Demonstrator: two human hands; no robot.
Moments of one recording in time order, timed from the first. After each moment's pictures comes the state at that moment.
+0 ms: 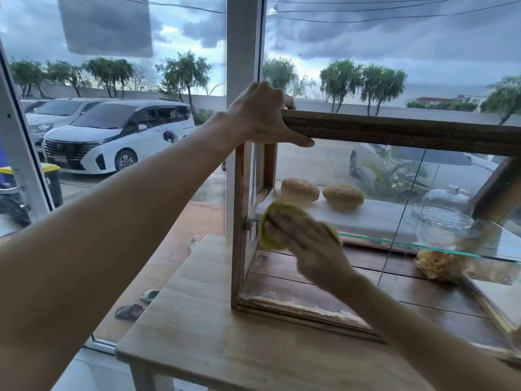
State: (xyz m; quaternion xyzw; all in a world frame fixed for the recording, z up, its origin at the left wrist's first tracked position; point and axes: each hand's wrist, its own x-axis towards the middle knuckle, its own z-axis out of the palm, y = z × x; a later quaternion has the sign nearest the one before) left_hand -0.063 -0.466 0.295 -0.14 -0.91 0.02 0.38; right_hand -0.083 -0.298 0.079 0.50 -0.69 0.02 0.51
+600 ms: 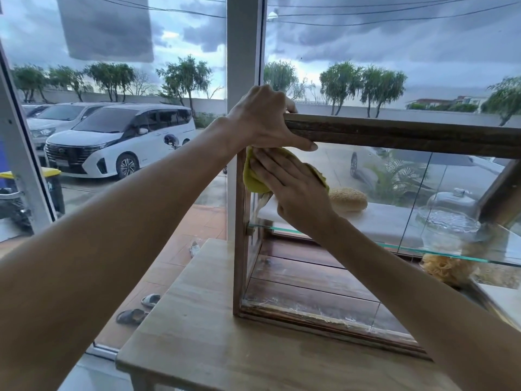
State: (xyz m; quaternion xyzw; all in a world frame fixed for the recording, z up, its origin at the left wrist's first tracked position) left_hand -0.065 -0.467 0.295 -0.14 -0.91 0.01 0.39; right_hand -0.098 -0.346 0.169 0.46 -0.71 -0.01 0.53
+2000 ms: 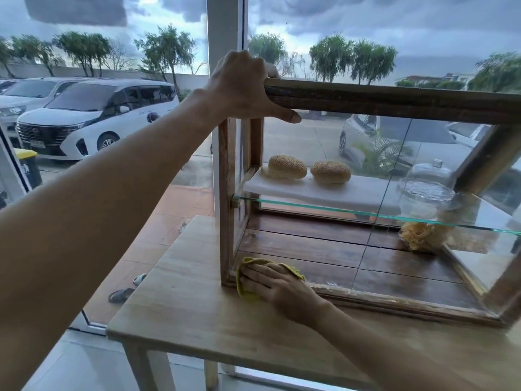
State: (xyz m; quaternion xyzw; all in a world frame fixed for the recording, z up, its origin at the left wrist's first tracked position) left_hand -0.069 -0.471 0.288 -0.14 -0.91 0.04 0.39; right_hand -0.069 -0.298 -0.039 0.58 -0.75 -0.05 0.31
